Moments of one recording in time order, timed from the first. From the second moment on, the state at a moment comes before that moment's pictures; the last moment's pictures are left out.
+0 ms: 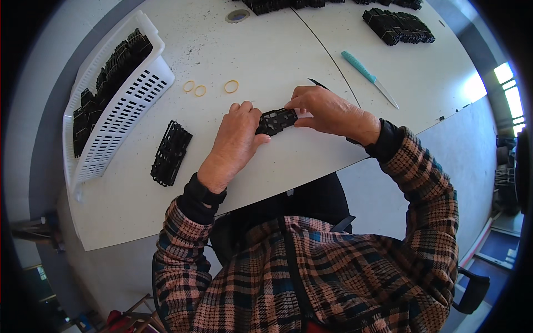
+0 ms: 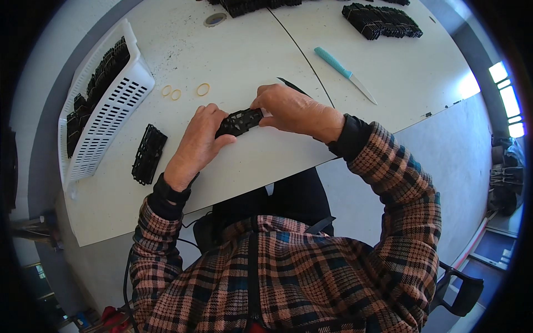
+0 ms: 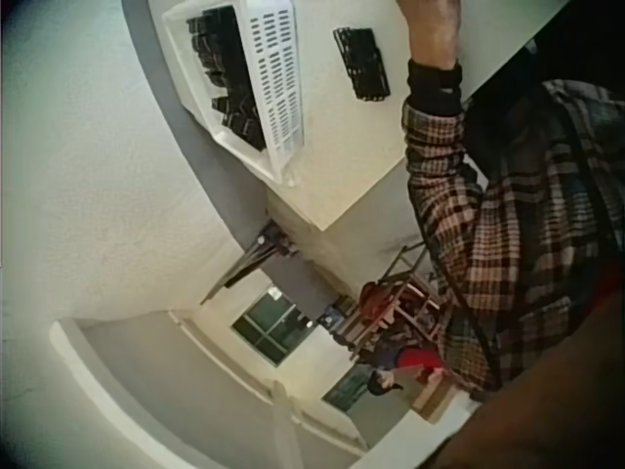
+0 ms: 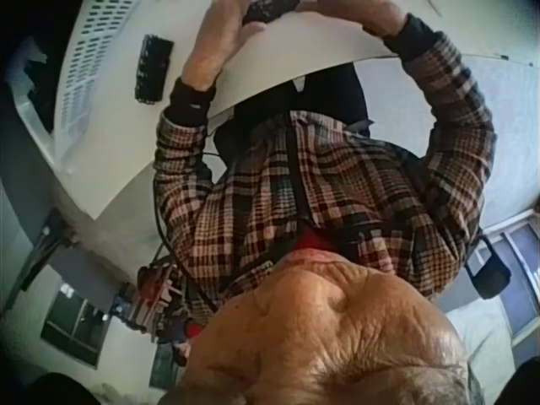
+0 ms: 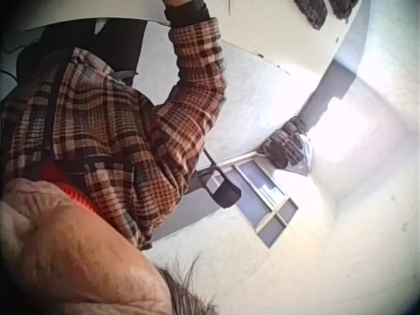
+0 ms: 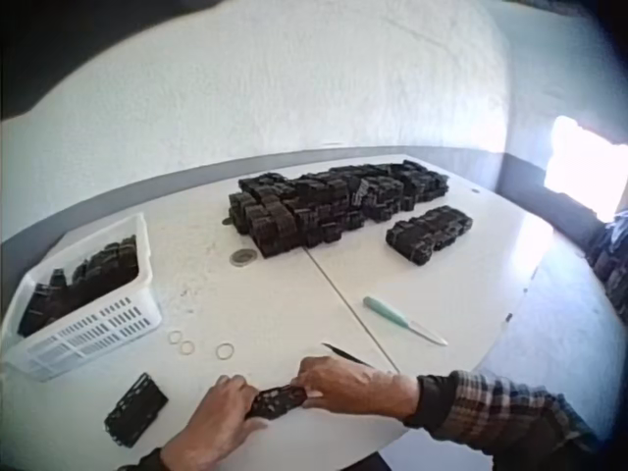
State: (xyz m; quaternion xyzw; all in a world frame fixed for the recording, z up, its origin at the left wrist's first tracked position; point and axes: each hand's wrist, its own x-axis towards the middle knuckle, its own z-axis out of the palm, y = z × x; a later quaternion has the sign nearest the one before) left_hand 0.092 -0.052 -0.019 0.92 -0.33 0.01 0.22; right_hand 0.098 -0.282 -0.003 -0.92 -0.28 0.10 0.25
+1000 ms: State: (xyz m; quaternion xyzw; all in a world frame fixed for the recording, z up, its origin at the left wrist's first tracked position) left_hand 0.078 0.001 -0.017 0.94 -0.30 0.04 0.17; right_hand 0.082 -0.283 -0.010 -0.93 -0.30 -0.01 0.22
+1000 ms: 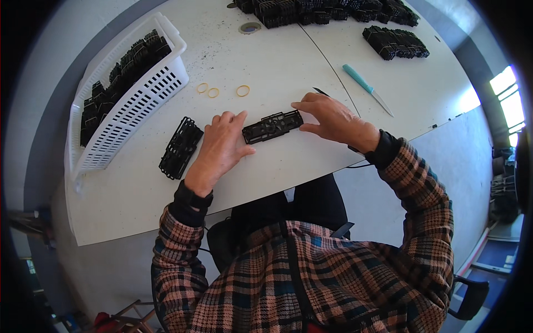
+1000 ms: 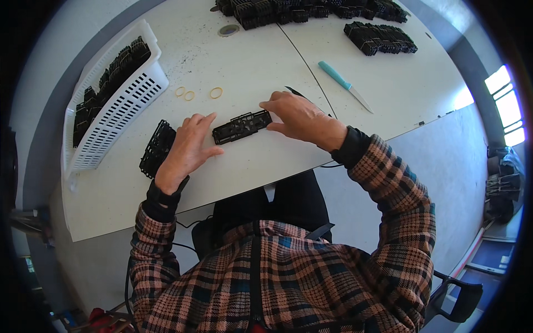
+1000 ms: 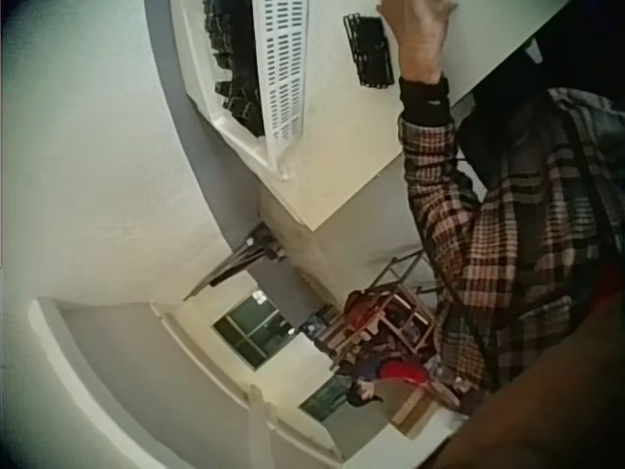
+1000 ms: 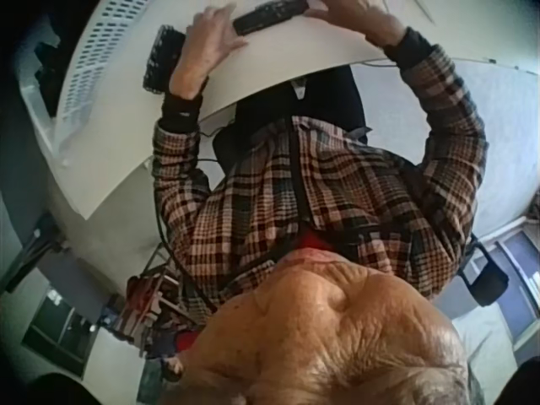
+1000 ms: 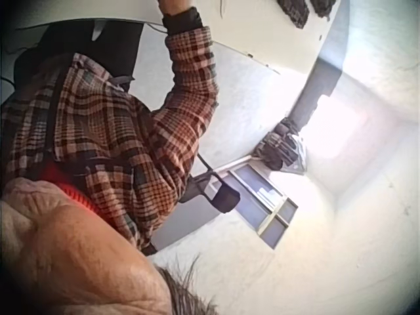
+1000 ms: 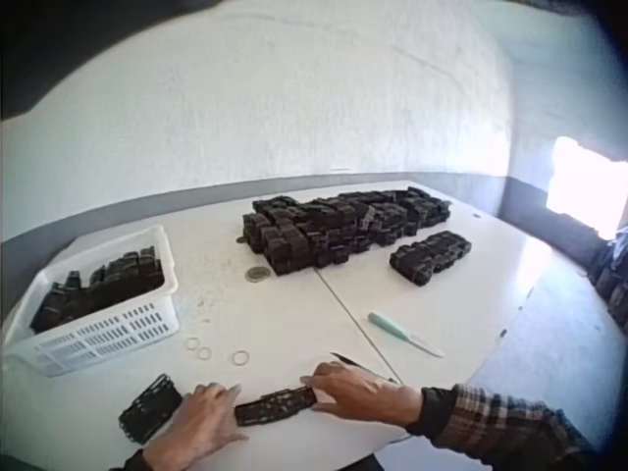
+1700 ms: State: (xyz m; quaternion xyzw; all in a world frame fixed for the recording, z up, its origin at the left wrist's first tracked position) left_hand 0.078 0.004 -0.025 0.93 -0.28 0.02 0.22; right_hand 0.090 -0.264 -0.008 -0.94 -0.30 0.00 0.19
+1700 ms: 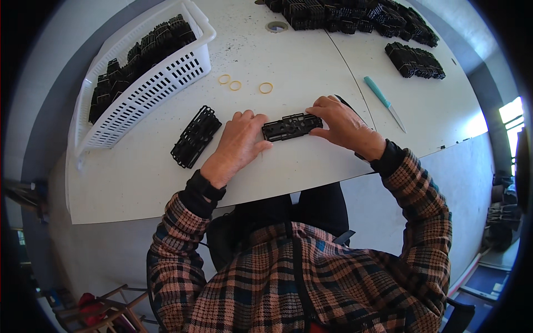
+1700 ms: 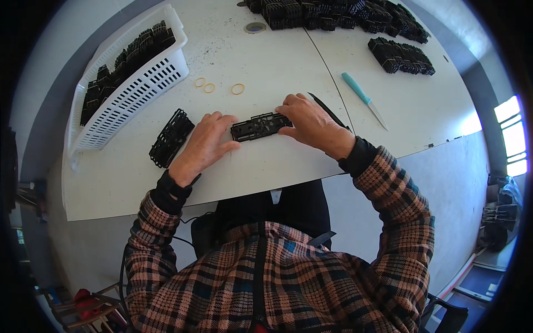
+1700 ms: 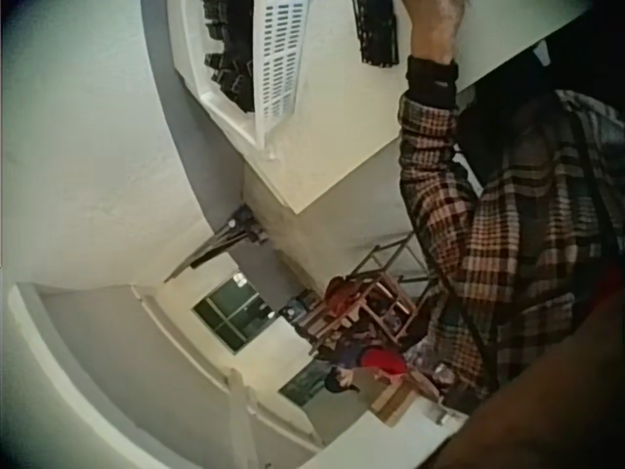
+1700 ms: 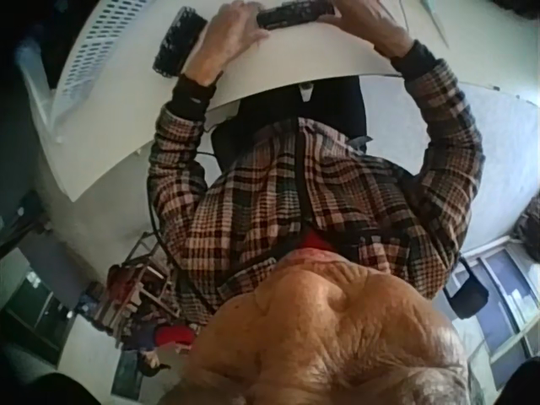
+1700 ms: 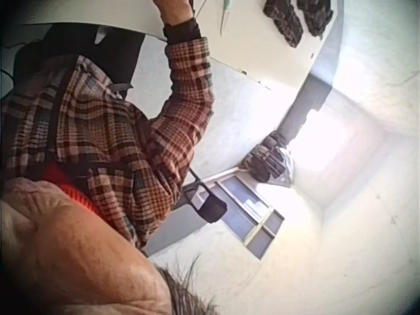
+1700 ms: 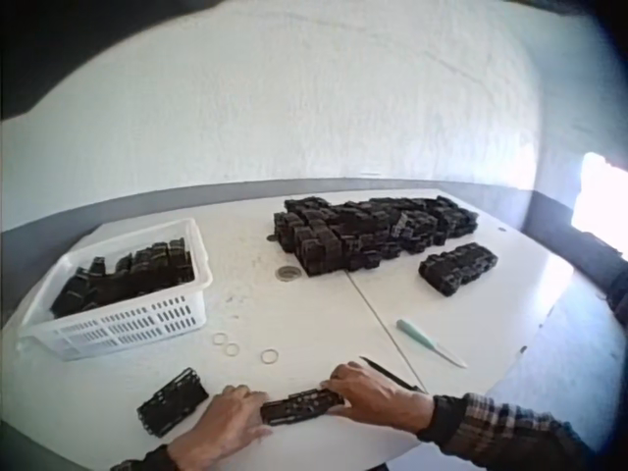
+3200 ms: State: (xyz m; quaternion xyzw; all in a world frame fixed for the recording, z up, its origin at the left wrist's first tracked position) left_hand 0.069 -0.010 -0.051 0.93 -0.23 0.10 0.27; right_hand 0.084 -0.241 0.013 -0.94 -0.31 -0.11 0.10
